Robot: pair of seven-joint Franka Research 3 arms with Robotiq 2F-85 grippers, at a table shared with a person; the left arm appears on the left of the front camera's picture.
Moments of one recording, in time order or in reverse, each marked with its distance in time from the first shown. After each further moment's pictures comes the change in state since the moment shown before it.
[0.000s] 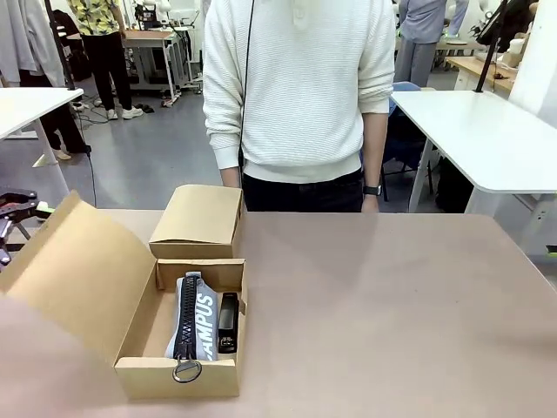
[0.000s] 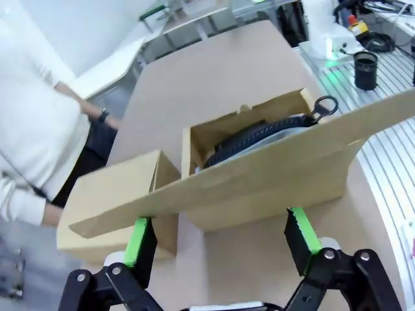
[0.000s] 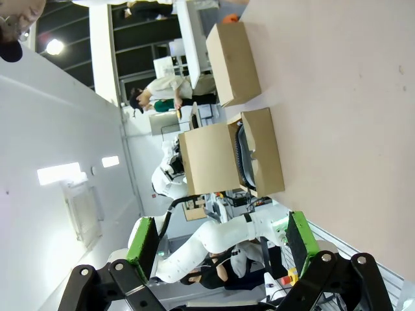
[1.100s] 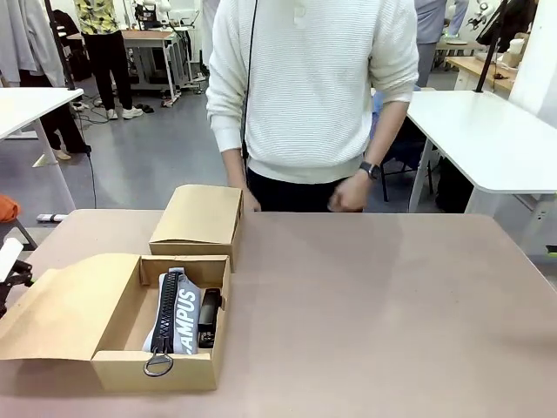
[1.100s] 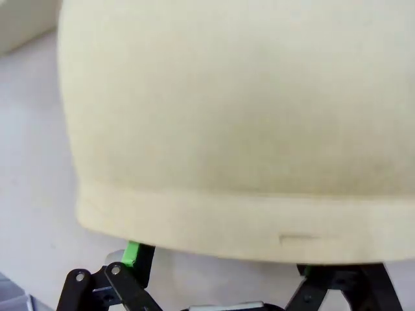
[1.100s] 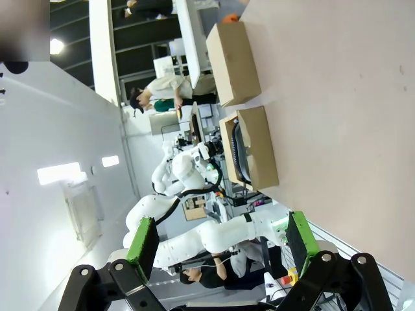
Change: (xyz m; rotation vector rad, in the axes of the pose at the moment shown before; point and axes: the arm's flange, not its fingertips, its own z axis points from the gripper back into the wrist) left arm -0.152 -0.028 0.014 -0.025 0.577 0.211; right arm 0.000 0.000 -0.001 0.000 0.002 0.001
